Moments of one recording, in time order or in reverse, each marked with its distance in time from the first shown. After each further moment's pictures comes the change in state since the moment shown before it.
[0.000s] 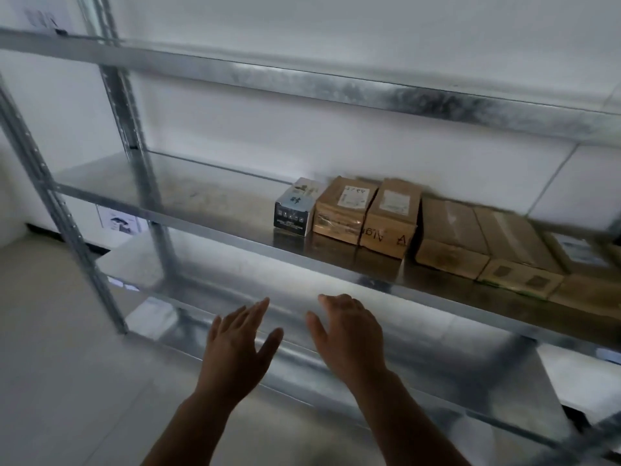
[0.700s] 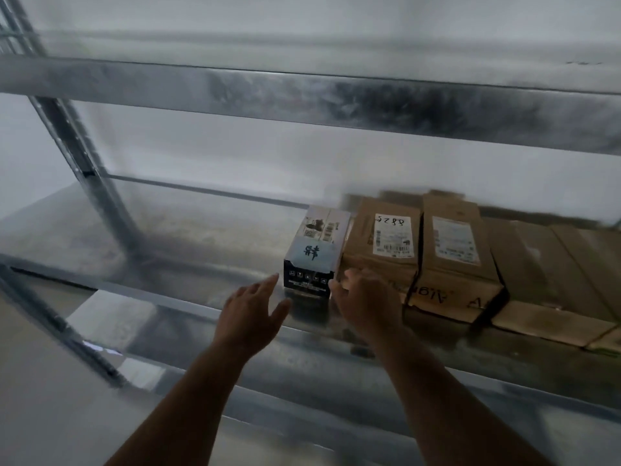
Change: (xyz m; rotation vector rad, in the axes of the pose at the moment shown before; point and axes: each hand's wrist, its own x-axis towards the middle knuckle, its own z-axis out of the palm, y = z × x) left_hand 0.301 -0.081 0.015 0.125 -0.159 0.042; right_hand 0.280 0.033 0.095 -0.004 -0.016 0.180
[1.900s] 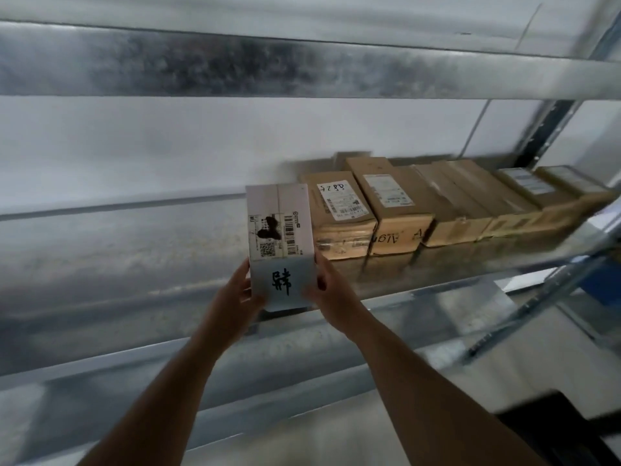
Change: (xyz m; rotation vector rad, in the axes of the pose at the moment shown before) left_hand 0.055 -0.063 -0.010 -0.872 -0.492 0.299; right_hand -0.032 -0.084 0.021 1.024 -0.017 0.350
